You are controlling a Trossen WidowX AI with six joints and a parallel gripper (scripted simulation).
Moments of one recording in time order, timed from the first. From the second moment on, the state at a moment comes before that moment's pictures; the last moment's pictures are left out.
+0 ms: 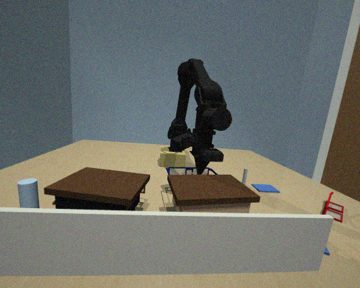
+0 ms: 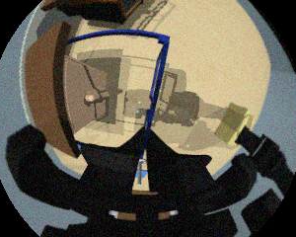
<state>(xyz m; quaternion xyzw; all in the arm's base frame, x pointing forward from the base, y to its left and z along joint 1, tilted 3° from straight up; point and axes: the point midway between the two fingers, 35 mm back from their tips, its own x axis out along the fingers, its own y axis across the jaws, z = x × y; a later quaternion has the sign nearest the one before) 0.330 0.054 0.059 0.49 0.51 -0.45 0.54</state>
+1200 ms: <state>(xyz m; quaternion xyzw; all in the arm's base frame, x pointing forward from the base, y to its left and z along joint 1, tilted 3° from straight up) 0.385 0.060 0.064 0.49 0.51 -0.45 0.55</state>
